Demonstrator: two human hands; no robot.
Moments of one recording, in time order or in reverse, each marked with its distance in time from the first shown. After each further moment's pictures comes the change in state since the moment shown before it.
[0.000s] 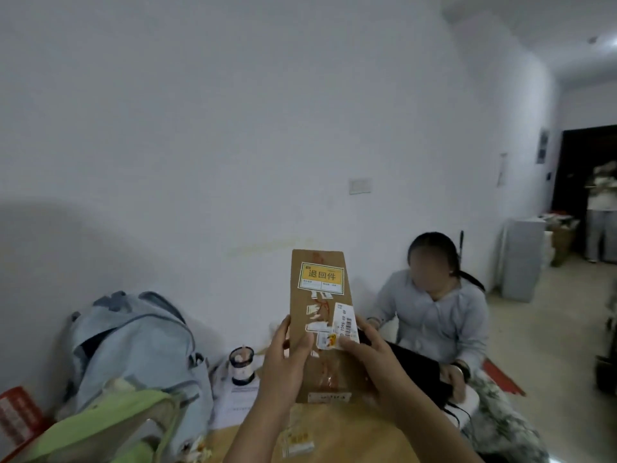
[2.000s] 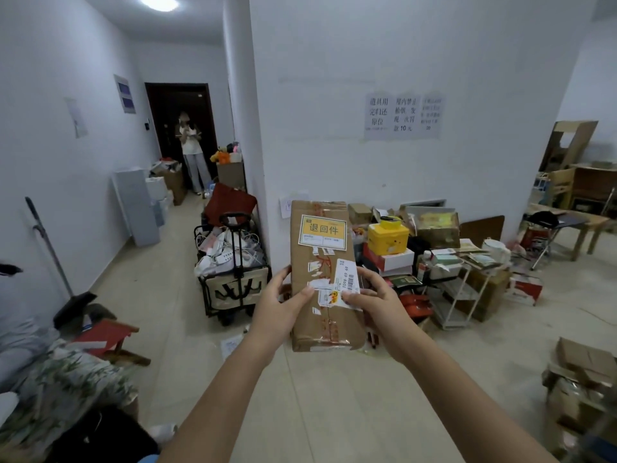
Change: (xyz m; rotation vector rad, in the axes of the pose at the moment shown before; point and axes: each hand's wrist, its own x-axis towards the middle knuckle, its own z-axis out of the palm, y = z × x) left_hand -0.437 0.011 0.633 -0.155 -1.255 -0.055; right_hand -0.596 -0.083 -0.540 -0.077 1.172 -0.252
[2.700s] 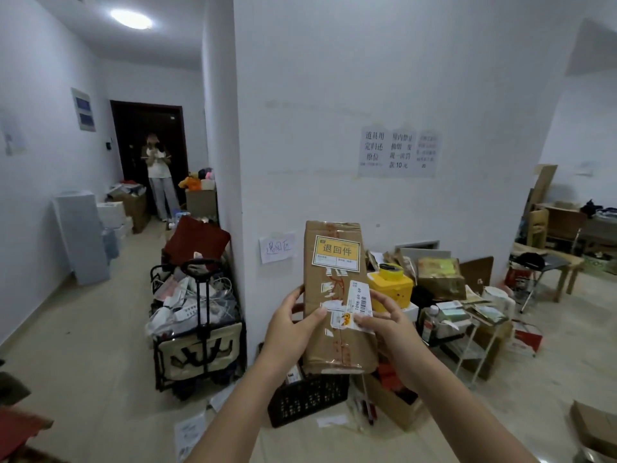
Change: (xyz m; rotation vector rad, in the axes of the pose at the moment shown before) left_hand 0.319 -0.038 -0.004 -0.021 -0.107 0.033; right_hand 0.296 -0.018 -0.006 0.008 0.165 -0.024
